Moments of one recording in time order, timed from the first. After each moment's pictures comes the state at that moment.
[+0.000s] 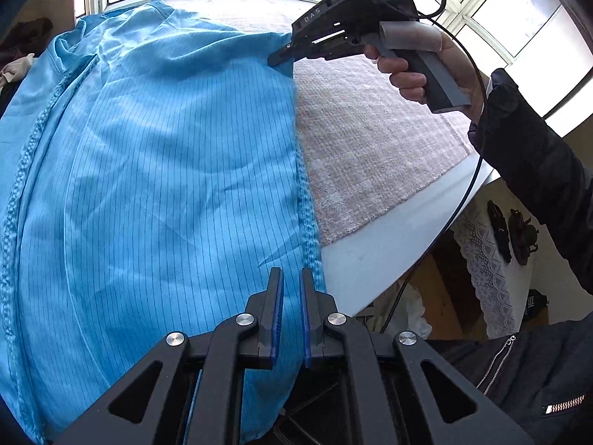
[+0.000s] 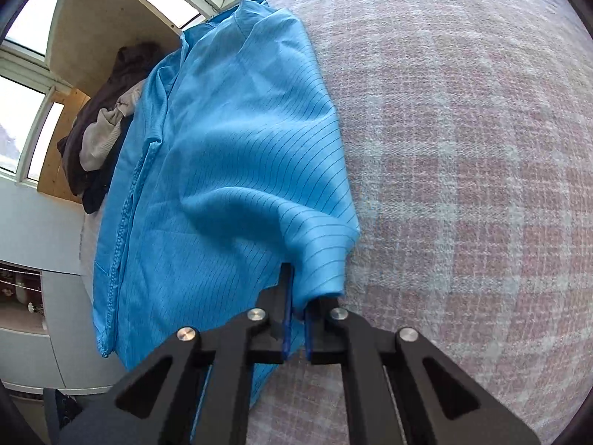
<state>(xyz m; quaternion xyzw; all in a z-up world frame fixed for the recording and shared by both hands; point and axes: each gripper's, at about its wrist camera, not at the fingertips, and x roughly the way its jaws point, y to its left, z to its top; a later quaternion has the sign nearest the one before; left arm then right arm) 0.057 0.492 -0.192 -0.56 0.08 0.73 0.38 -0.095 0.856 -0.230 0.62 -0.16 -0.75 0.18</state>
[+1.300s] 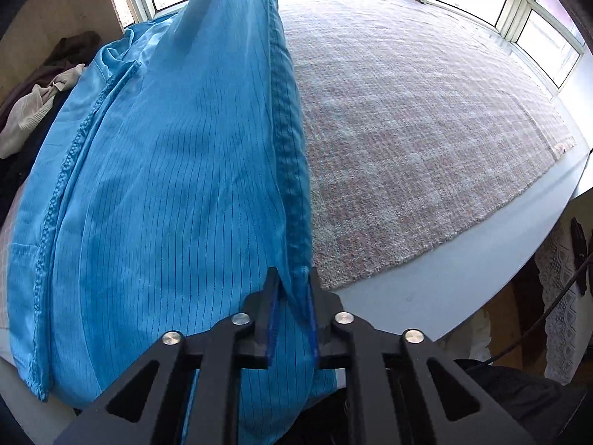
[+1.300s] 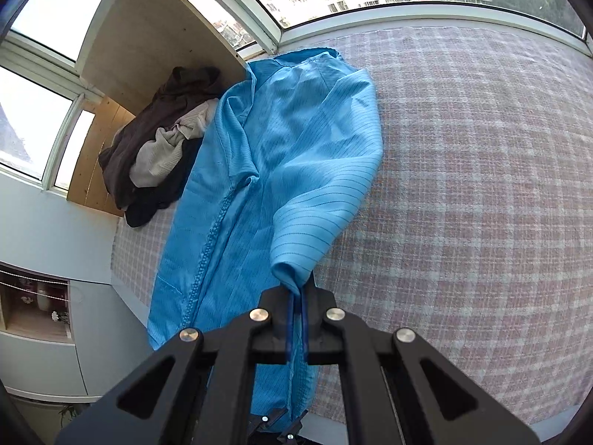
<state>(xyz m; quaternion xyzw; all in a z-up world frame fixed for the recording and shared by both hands) 0.059 0.539 -0.220 -0.56 0.13 0.79 0.23 -0.092 0.799 -0.098 0.59 -0.16 -0.77 0.18</state>
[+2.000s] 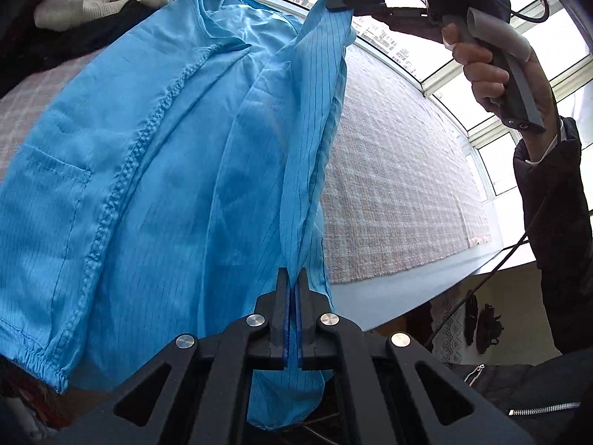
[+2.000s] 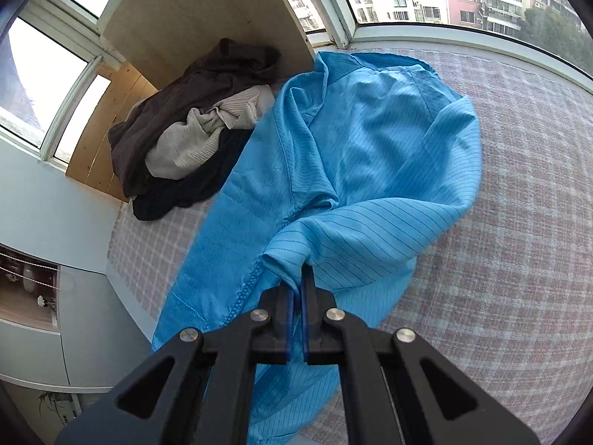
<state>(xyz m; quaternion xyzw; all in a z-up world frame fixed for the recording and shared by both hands) 0.001 0.341 -0.171 -0.59 -0.11 0.75 0.28 -0.142 0.653 -0.105 0.58 -0.09 -0.78 0.21</state>
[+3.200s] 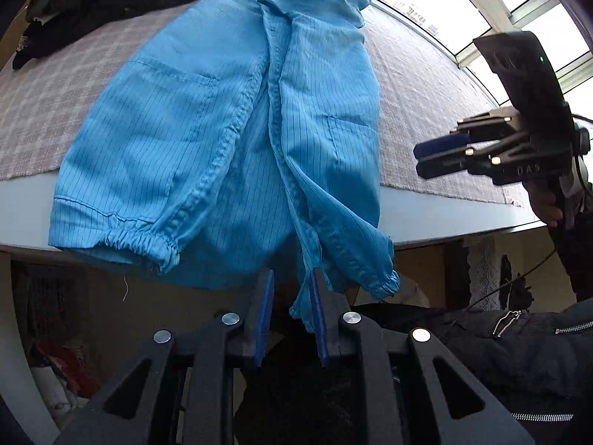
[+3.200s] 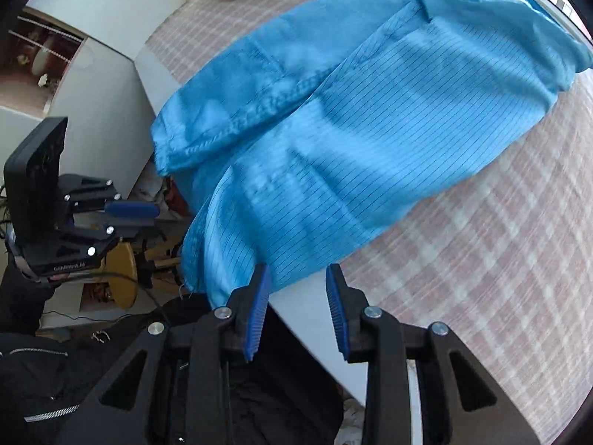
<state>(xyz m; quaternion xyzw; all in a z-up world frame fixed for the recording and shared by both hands) 0.080 0.255 -0.191 -0.63 -0.06 0.74 0.24 0.107 0.555 -0.192 0.66 0.11 -0.64 0.37</state>
